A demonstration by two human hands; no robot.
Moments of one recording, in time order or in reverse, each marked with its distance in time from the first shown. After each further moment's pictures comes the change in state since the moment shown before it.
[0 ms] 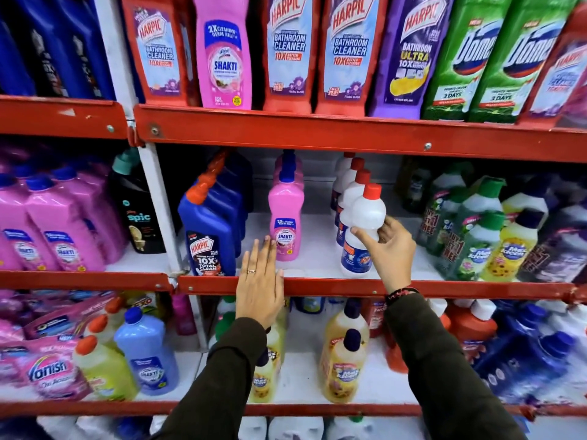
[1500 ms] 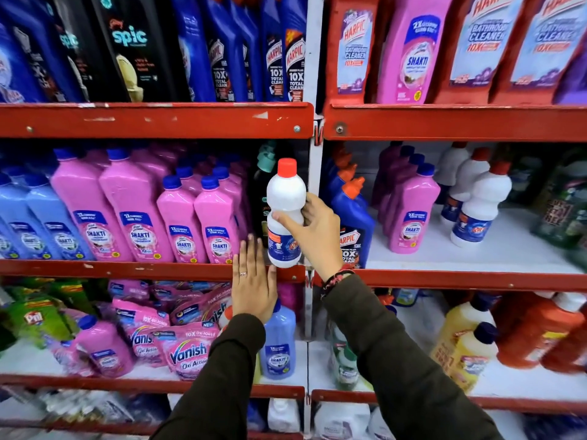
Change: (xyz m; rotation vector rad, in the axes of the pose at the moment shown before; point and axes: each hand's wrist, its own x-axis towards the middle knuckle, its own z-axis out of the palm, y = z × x) left_hand -0.047 -0.265 -0.096 0.010 0.017 -0.158; right_hand -0.156 -0.189 0.311 0.238 -0.314 -0.073
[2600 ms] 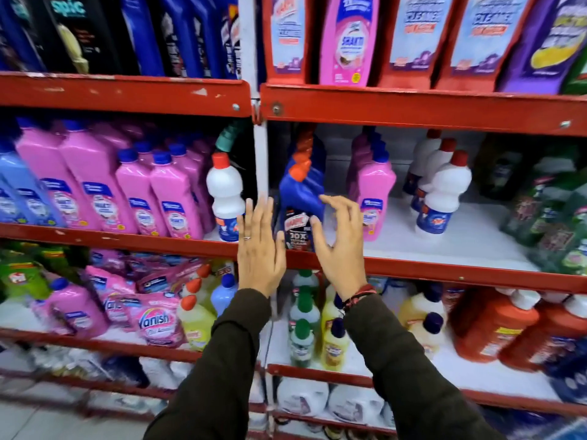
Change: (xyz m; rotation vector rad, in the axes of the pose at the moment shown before) left_hand 0.003 0.133 -0.008 -0.246 0.321 0.120; right_hand -0.032 0.051 -0.142 -0.301 0.076 -0.332
